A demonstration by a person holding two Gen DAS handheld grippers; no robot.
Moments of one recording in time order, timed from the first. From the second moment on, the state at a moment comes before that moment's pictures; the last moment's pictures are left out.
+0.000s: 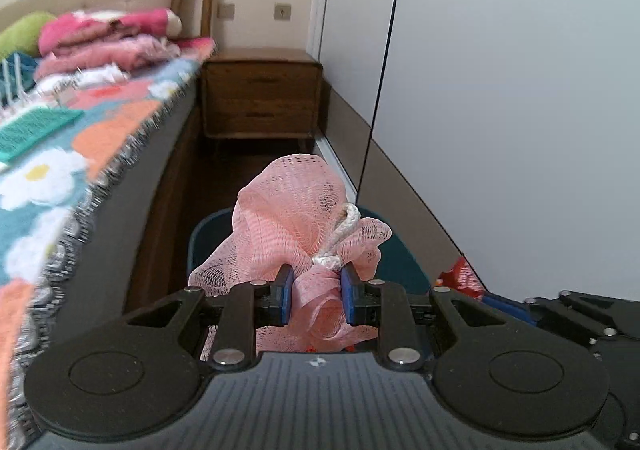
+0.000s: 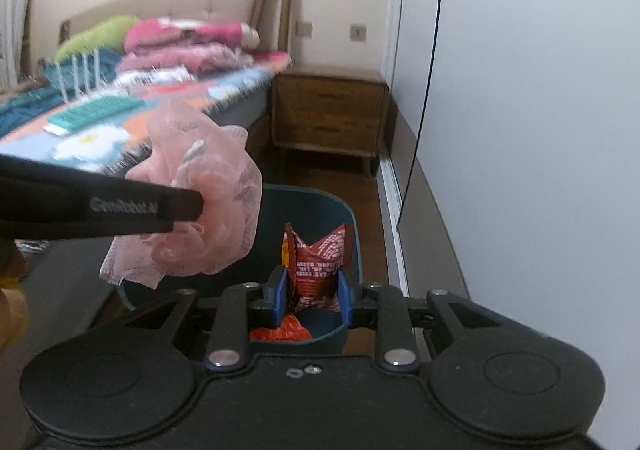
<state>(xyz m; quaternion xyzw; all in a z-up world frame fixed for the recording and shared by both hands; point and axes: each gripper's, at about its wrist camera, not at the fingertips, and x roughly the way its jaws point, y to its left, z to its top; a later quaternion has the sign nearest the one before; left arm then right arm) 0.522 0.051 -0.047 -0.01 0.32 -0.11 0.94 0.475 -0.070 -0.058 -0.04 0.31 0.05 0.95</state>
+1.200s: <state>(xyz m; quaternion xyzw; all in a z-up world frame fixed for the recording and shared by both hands) 0.571 0.040 -0.127 0.02 0.44 -0.08 0.89 0.505 -0.051 -0.096 -0.07 0.37 0.06 0.92</state>
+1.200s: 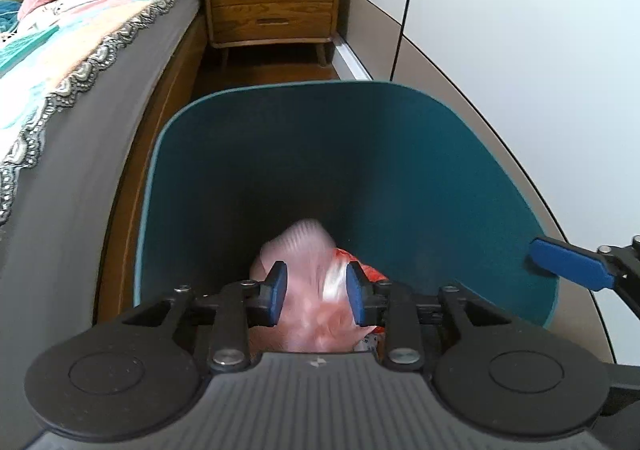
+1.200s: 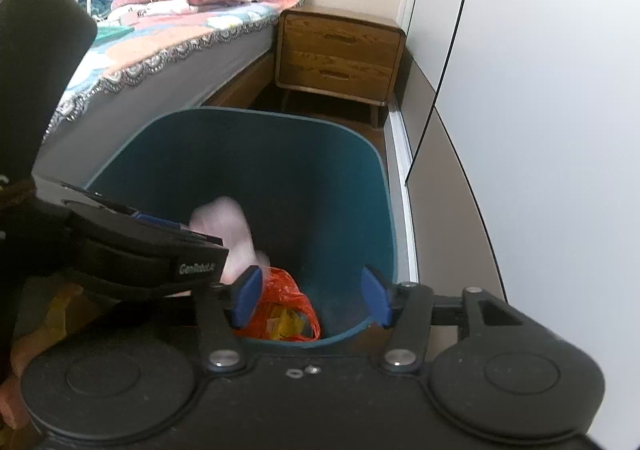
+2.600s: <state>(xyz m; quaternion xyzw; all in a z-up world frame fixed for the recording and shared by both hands) 0.319 0.056 -0.171 0.03 0.44 -0.01 0.90 0.286 -0.132 -0.159 0.02 0.38 0.12 0.92</state>
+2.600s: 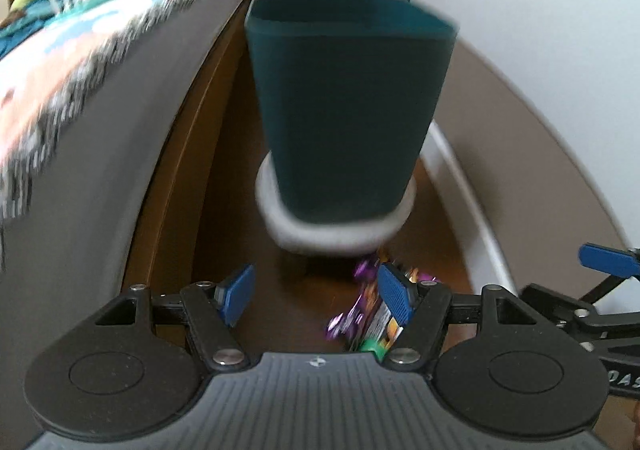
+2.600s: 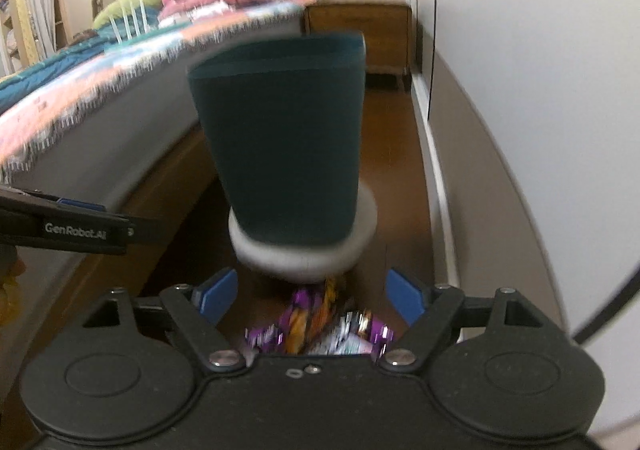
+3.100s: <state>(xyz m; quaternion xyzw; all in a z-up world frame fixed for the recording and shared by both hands) 0.253 0.083 -0.343 0.06 0.54 0.06 0.84 0.214 -0.123 -0.319 -0.02 0.53 0.14 0.84</state>
